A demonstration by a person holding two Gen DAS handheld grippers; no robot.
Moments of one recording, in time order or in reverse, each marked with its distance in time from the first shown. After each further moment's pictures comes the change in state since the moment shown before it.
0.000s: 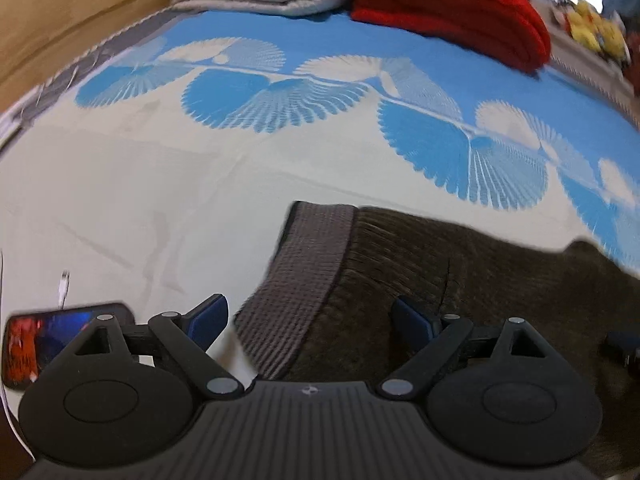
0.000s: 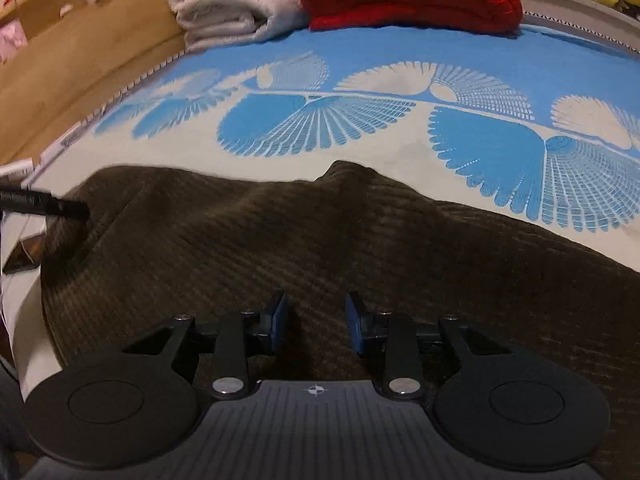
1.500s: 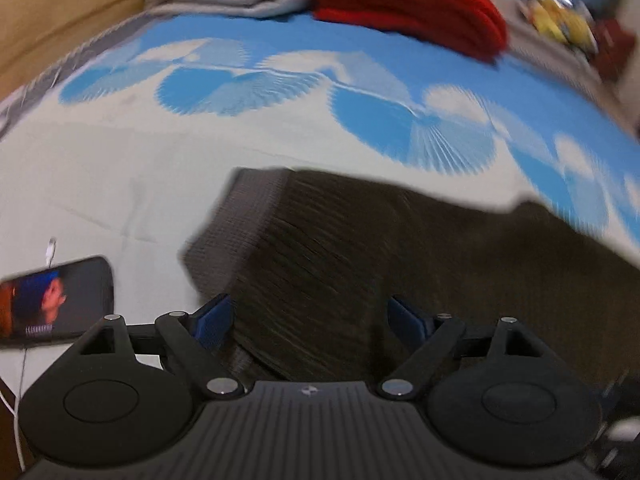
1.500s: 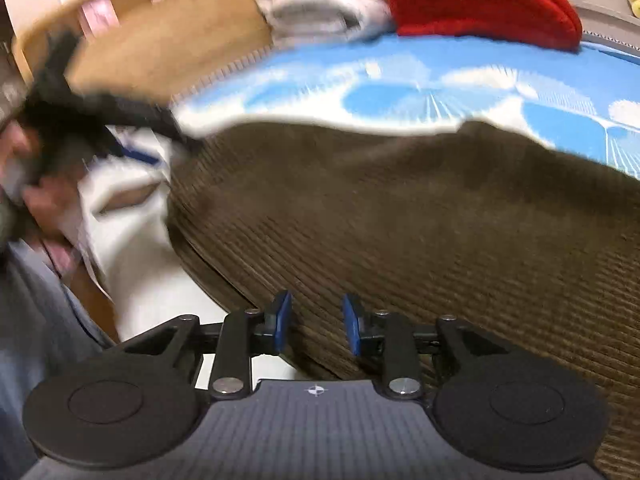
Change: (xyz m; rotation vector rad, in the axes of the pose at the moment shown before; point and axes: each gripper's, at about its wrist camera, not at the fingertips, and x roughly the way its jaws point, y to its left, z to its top) left arm -0.037 -0.045 -0.052 0.126 -0.020 -0.036; right arm -0.061 0.071 -0.079 -0.073 -0.085 0.204
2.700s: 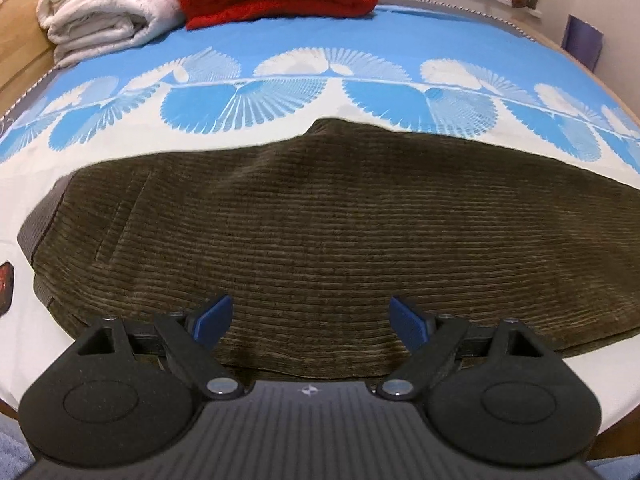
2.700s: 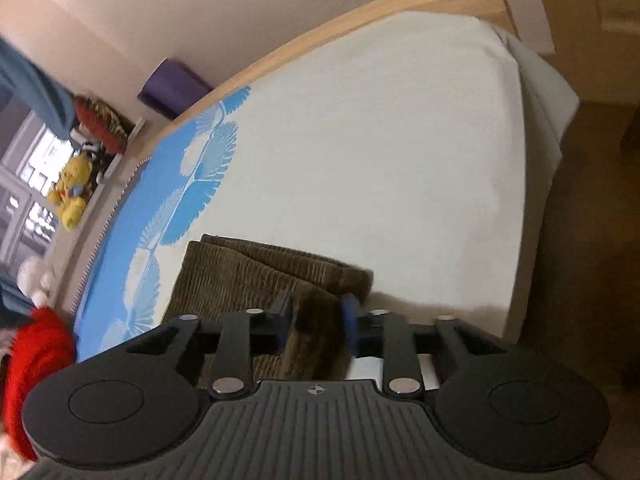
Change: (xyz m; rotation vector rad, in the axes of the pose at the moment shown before) left arm -0.035 -0.190 -0.058 0.173 0.009 -0.082; right arm -0.378 -0.307 -0.213 1.311 -0.698 -0.897
